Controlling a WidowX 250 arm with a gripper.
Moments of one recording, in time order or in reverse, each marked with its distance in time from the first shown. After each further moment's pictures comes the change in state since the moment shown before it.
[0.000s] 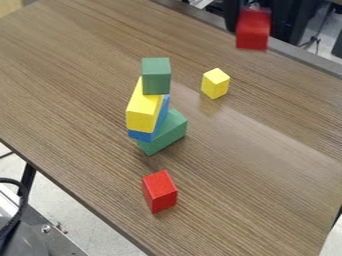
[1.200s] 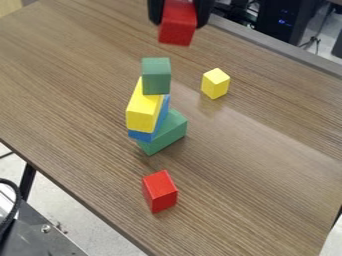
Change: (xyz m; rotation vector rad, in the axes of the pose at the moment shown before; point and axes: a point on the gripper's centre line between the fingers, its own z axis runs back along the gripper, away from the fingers) arm -0.018 0.066 0.003 0.270 0.093 0.325
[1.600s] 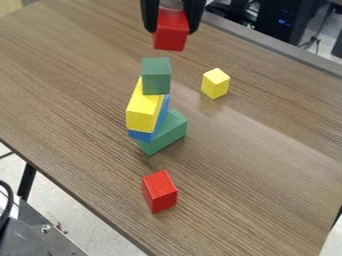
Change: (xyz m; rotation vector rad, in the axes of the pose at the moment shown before) arm 0.015 0.007 -0.010 -0.016 0.104 0.061
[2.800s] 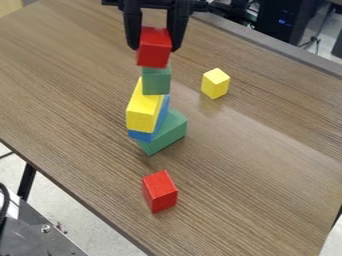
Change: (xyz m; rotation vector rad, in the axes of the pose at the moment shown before) arm -0.005 0.016 -0.018 0.034 0.087 0.009
